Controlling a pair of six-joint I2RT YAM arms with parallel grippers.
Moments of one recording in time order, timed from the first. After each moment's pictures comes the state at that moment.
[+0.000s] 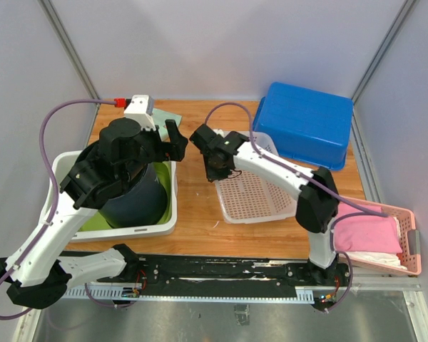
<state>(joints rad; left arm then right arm) -0.72 1.03 1.45 -0.74 -0.37 -0.39 0.90 1.95 1.79 -1.00 0.18 0.64</state>
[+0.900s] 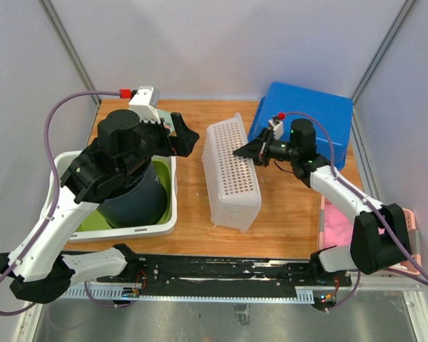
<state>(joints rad) -0.72 1.09 1.54 -0.70 -0.22 -0.41 0.32 1.37 0.91 0.14 -0.84 1.19</state>
